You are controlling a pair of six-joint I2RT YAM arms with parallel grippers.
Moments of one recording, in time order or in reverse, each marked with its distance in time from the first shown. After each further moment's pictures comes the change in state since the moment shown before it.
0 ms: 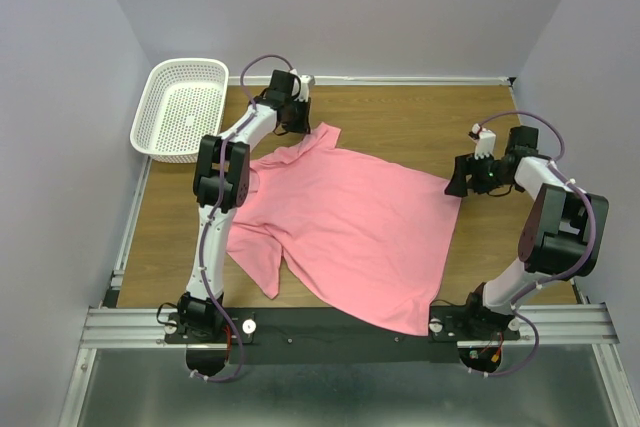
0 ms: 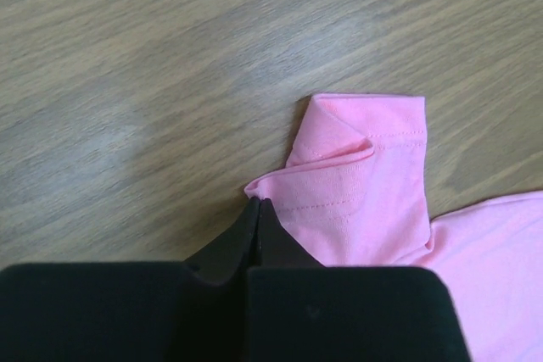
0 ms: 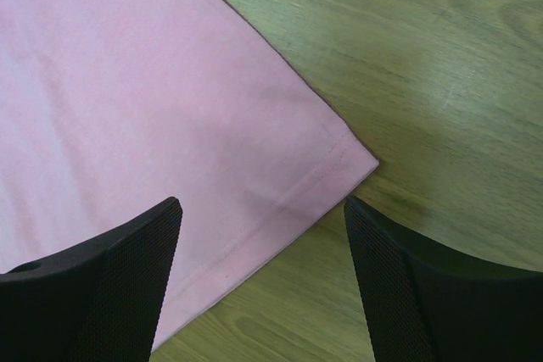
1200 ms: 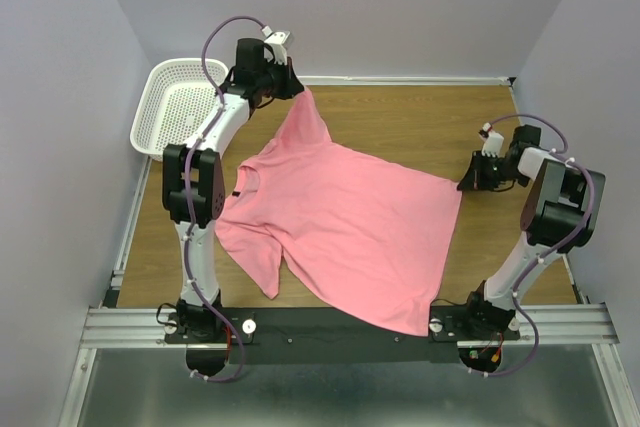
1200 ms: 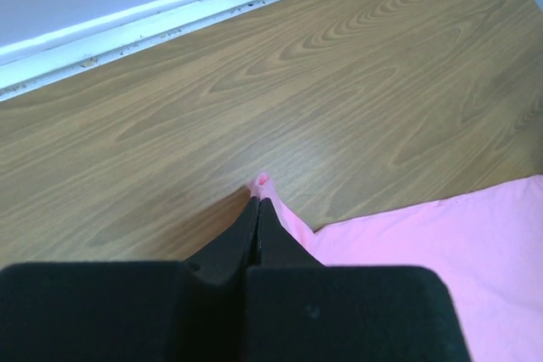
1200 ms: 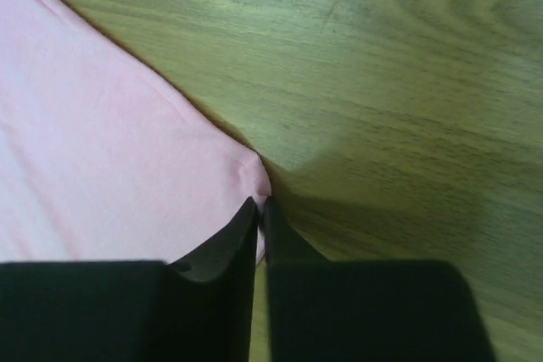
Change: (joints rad) left arm 0.079 -0.316 -0.168 0.247 0.179 -0.052; right arm -0.060 0.220 0.127 0.009 -0.011 0.147
